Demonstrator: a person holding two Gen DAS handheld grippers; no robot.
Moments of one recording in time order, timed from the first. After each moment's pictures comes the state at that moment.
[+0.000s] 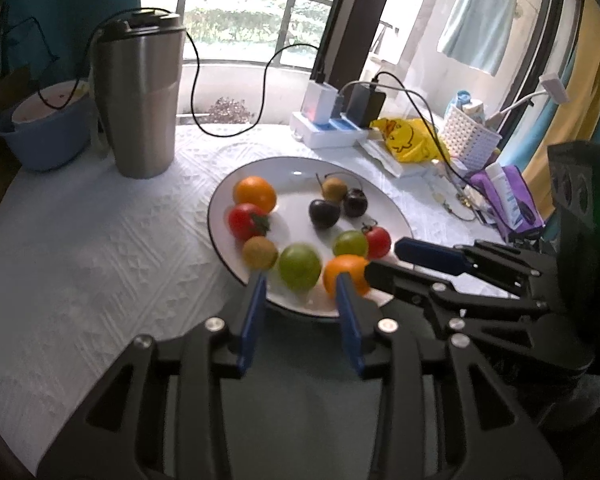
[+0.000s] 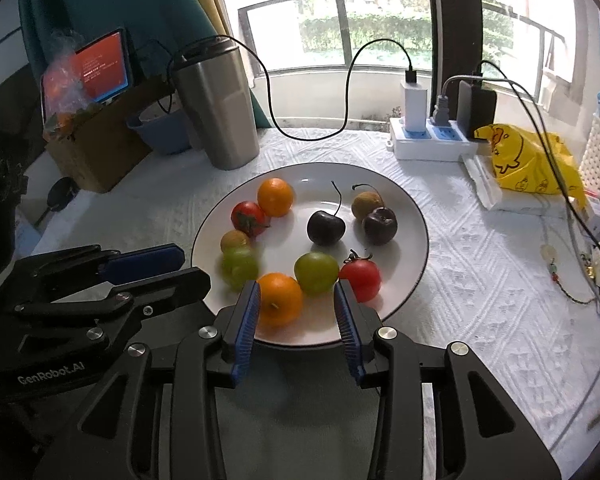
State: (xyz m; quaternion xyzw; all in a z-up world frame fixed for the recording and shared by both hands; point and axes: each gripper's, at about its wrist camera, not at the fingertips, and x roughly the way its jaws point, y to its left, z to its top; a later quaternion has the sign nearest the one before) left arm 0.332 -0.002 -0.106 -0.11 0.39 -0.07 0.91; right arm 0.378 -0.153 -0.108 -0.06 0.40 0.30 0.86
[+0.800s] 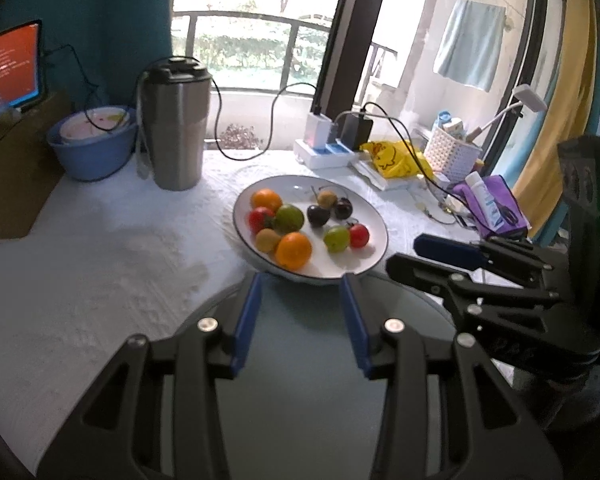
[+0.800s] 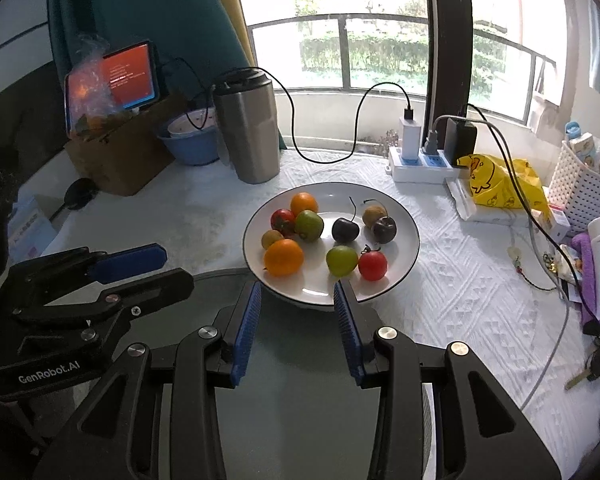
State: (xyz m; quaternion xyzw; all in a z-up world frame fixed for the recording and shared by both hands) left arm 0.260 0.000 -0.071 -0.09 0.34 -0.05 0.93; right arm 0.311 -0.153 -0.068 -0.08 0.36 0.29 0.88
